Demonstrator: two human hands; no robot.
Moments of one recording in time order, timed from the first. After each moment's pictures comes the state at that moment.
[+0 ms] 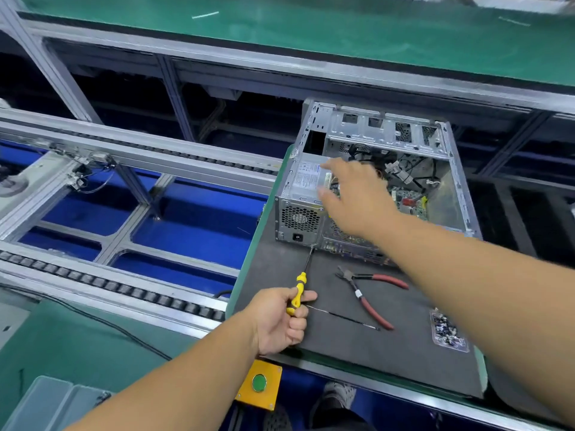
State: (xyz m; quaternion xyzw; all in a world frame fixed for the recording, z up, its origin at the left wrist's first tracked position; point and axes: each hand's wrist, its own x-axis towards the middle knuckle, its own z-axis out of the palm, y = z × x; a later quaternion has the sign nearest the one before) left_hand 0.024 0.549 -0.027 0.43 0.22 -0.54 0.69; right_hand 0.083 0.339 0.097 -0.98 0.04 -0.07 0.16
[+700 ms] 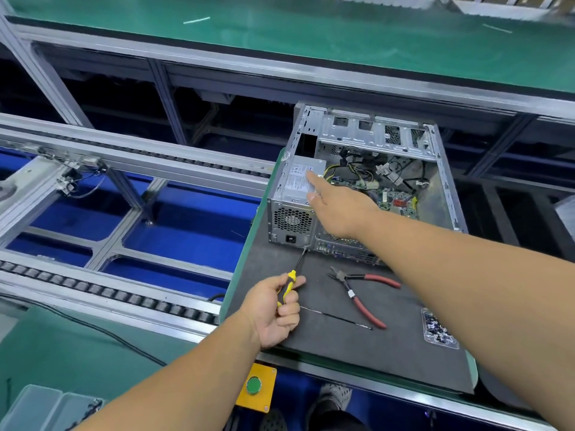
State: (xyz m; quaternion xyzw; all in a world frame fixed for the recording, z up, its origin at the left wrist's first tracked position) left_hand 0.033 0.536 -0.032 0.36 0.25 -0.47 0.77; right_hand 0.097 0.334 0.078 -0.98 0.05 0.08 0.16
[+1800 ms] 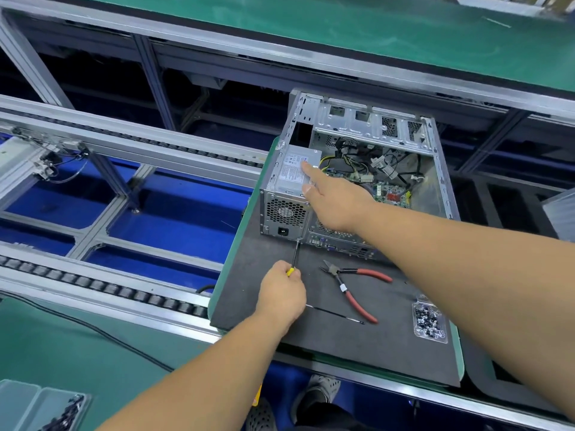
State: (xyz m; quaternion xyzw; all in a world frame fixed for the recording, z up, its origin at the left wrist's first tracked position) left_hand 0.024 0.496 -0.047 0.82 0.07 -0.23 0.51; right_hand 0.102 0.329 0.072 -0.98 0.04 0.07 0.18
